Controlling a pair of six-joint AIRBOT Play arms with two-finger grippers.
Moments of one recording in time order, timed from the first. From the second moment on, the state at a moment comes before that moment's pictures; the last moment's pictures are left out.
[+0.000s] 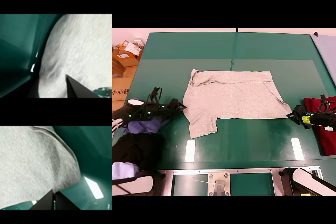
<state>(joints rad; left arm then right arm) 0.15 -1.42 0.71 0.51 -0.81 -1.17 -0.60 -1.15 0.61 -0.85 0.97 1.27</state>
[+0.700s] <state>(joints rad) 0.15 -1.26 0.90 0.49 -0.96 -1.05 -0.60 -1.11 0.76 -0.75 1.04 1.24</state>
